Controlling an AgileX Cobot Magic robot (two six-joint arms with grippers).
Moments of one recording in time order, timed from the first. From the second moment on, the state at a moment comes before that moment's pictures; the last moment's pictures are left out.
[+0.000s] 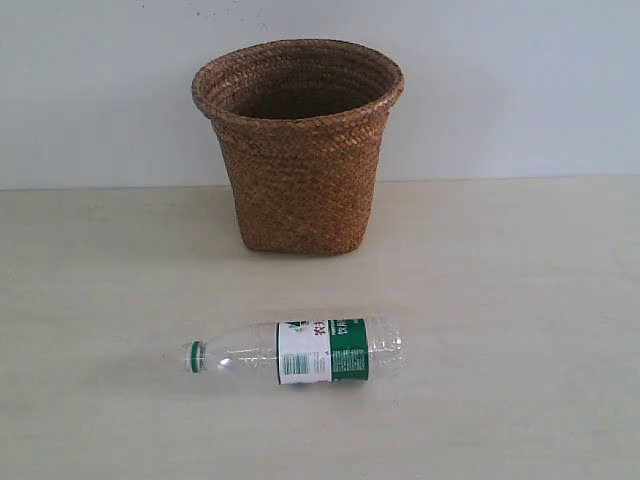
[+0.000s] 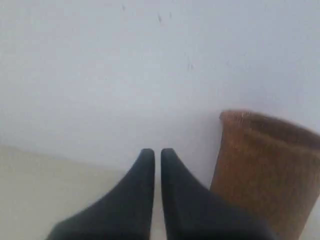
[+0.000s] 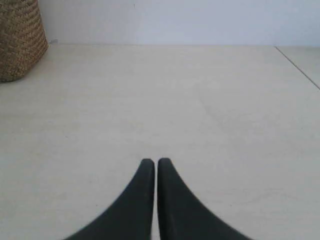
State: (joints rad) left arm 0.02 0.00 0.00 -0.18 -0.06 -0.07; right arm -0.01 0.01 0.00 0.00 0.36 -0.02
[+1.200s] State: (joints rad) left arm -0.07 1.16 -0.84 0.71 0.19 -0.49; right arm -0.01 0.01 0.00 0.00 0.36 -0.02
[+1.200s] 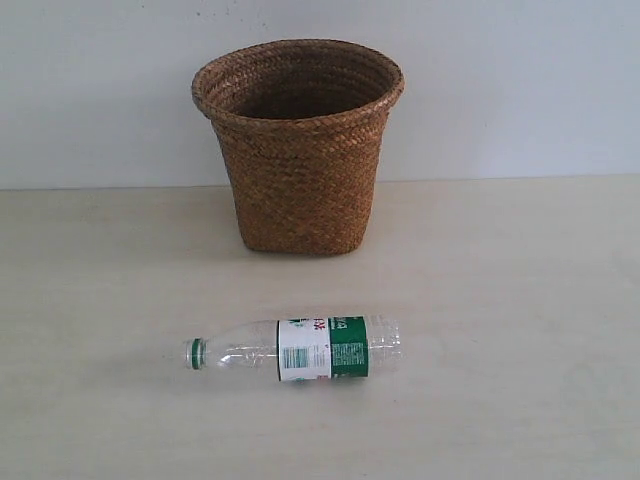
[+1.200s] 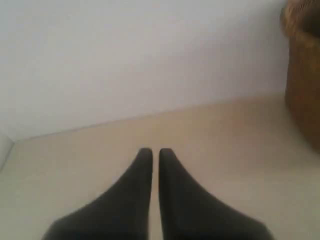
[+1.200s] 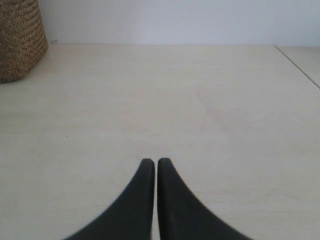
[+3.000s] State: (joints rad) left arm -0.22 1.87 -0.89 -0.99 0.57 2.10; right arm -0.01 0.01 0.00 0.00 0.36 -0.02
